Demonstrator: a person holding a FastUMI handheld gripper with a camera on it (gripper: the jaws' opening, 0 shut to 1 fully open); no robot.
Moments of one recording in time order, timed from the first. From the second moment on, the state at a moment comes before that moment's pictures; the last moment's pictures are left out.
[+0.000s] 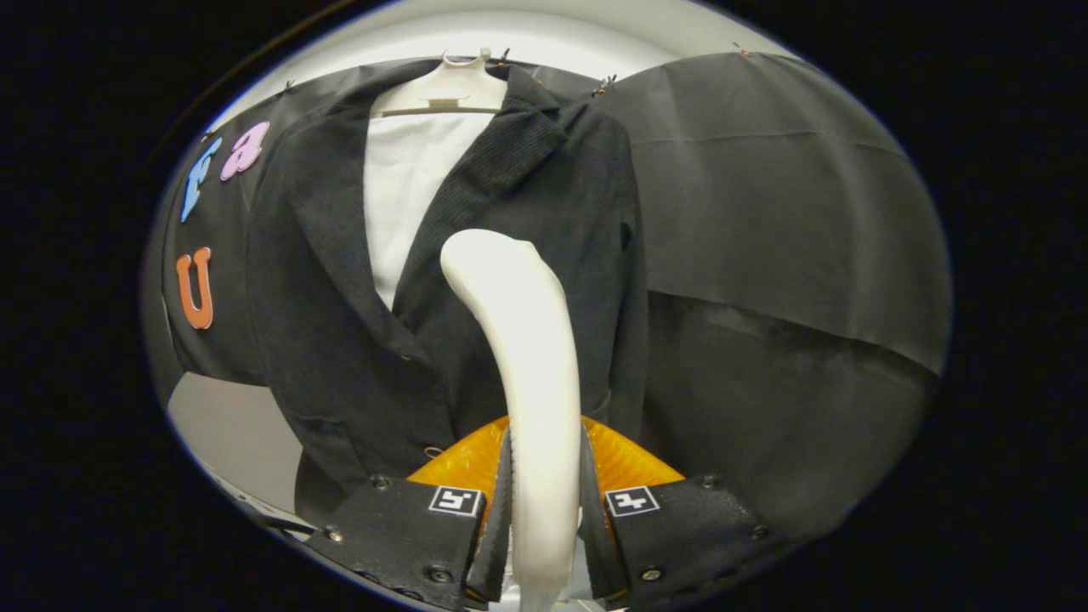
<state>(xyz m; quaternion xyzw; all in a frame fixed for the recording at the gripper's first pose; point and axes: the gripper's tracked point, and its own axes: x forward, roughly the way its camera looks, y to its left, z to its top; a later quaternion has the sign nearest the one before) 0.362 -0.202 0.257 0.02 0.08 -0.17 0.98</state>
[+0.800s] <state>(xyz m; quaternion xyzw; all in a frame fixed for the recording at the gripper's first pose) 0.359 -0.197 0.180 0.01 0.14 -0.16 0.98</state>
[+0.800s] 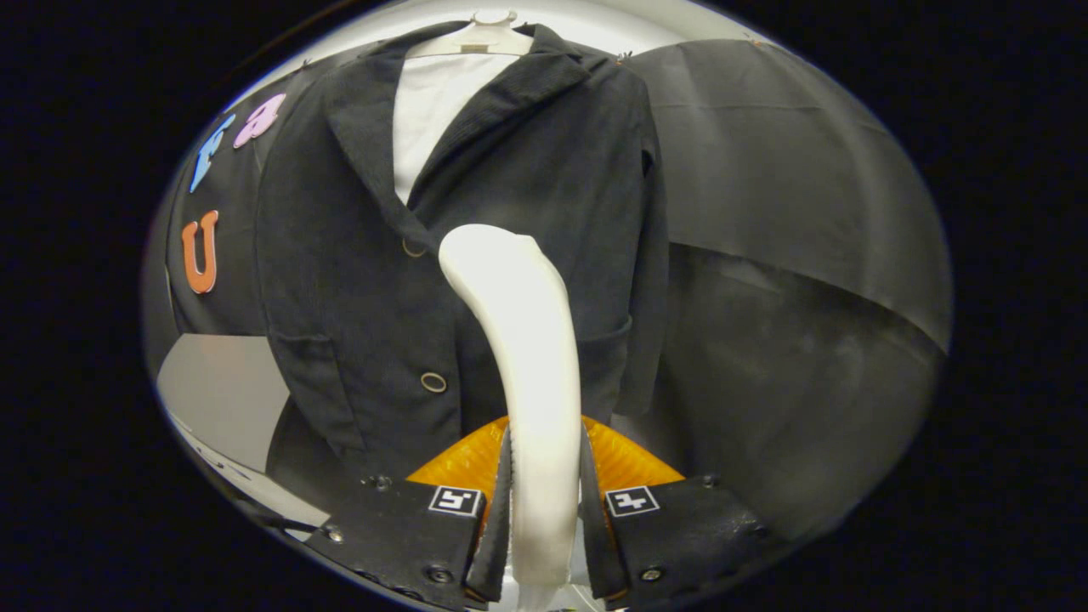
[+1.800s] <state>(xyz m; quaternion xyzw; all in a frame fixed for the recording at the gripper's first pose) 0.357 -0.195 0.096 0.01 0.20 -0.16 0.97</state>
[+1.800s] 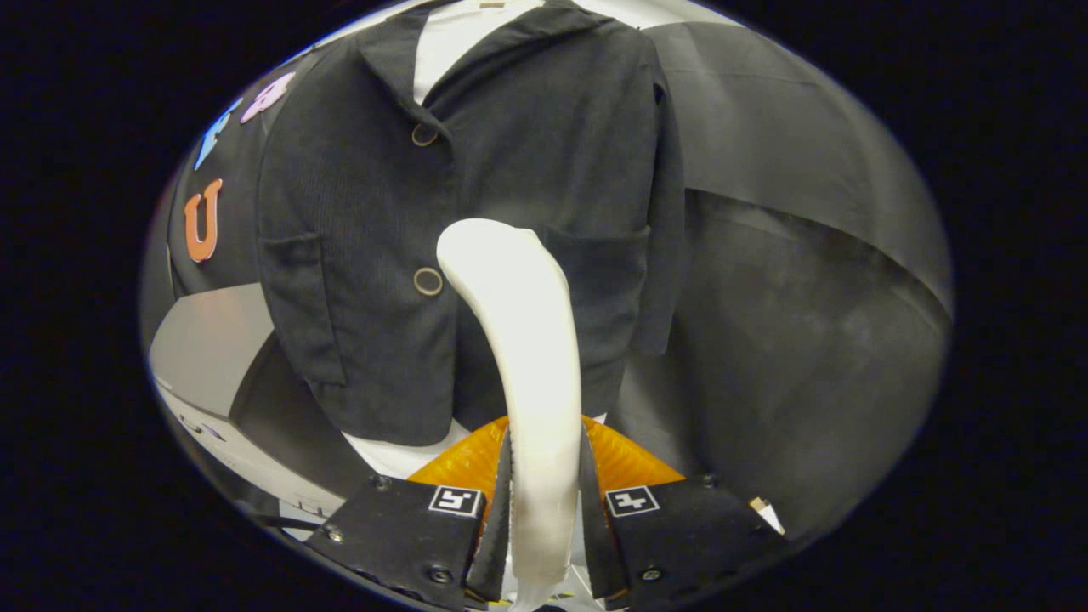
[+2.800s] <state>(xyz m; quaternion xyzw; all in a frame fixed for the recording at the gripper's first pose) 0.356 -0.195 0.026 0.03 0.26 -0.14 0.96</state>
